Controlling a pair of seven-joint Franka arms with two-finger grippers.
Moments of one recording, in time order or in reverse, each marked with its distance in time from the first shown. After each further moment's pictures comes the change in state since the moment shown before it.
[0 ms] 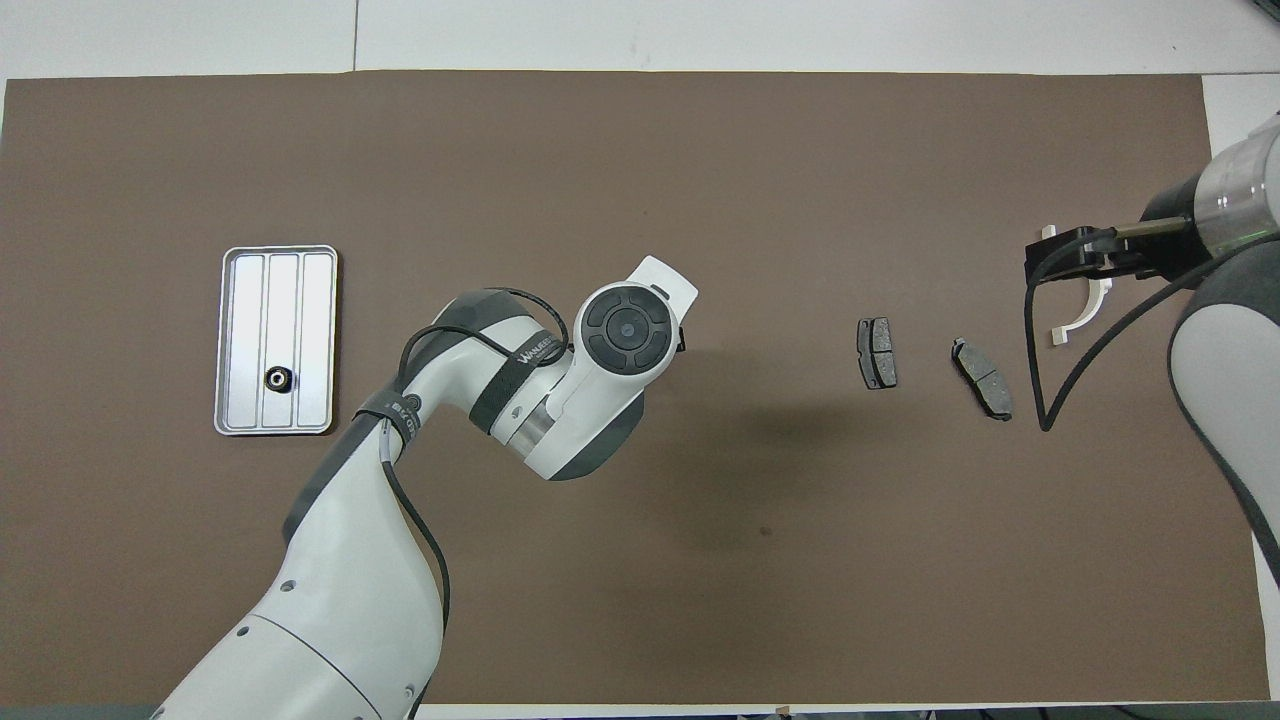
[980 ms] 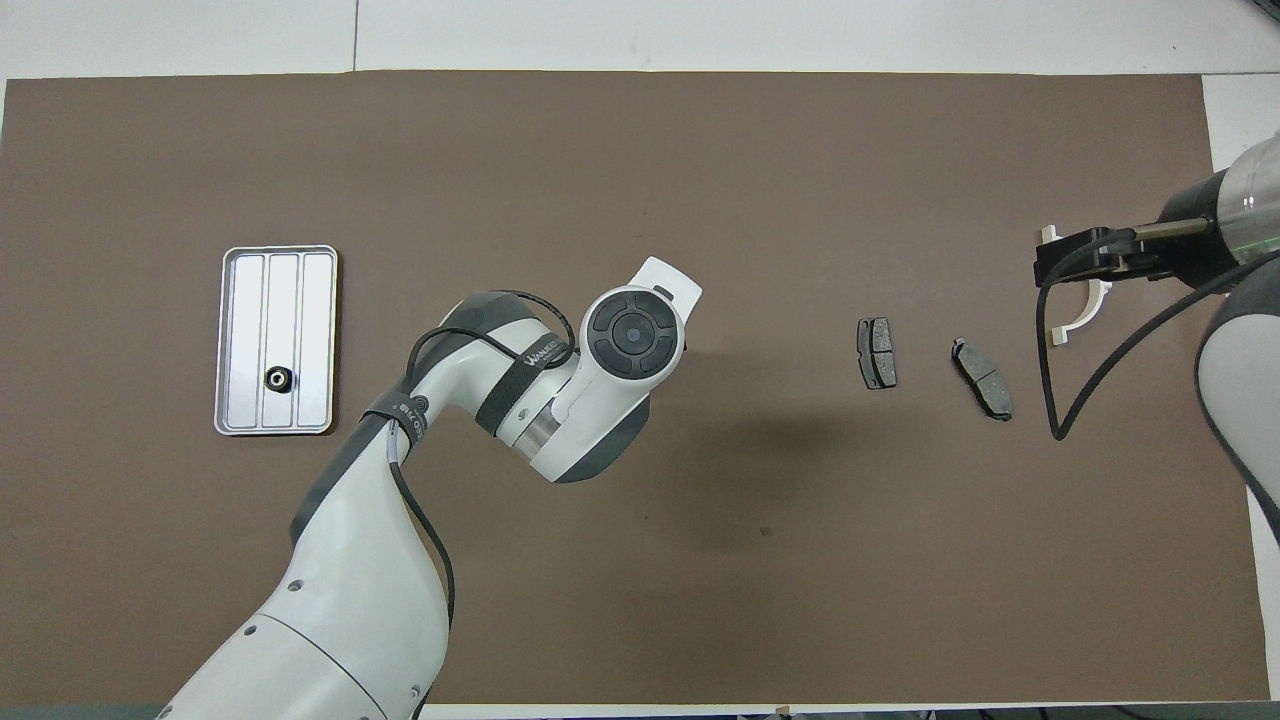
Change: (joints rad) left arm 0.002 0.004 0.008 0.025 0.002 -0.012 -0.061; right arm 0.000 -0.011 0.000 0.008 0.003 -0.018 0.000
